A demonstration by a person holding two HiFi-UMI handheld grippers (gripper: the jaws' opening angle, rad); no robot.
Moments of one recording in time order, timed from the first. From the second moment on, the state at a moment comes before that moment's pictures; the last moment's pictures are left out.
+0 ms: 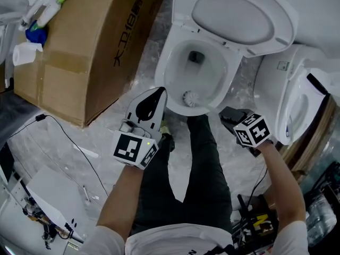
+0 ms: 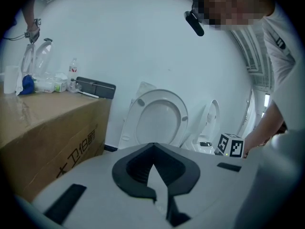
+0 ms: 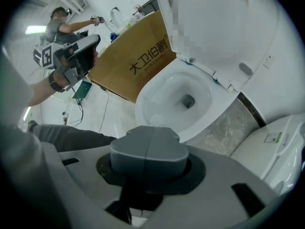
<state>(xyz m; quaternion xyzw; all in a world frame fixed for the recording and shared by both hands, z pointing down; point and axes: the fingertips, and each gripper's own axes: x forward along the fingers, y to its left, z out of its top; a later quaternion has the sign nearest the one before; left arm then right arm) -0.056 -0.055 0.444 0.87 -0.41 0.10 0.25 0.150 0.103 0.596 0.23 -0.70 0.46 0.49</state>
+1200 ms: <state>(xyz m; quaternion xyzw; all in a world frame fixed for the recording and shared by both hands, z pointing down) 0.001 -0.057 0.460 0.89 -0.37 0.10 0.26 0.176 0.050 0.577 0.15 -0.67 0.18 0.71</state>
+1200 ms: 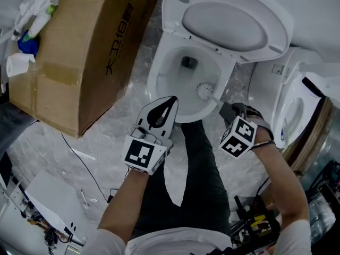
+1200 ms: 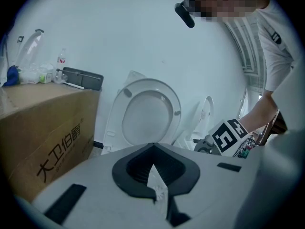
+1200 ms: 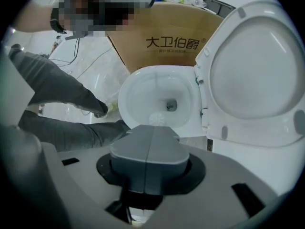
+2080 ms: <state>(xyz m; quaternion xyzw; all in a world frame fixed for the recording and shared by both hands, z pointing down) -0.001 -0.066 0.471 0.88 -0.38 0.10 0.27 0.196 -0.006 0.581 0.21 -0.65 0.01 0.73</state>
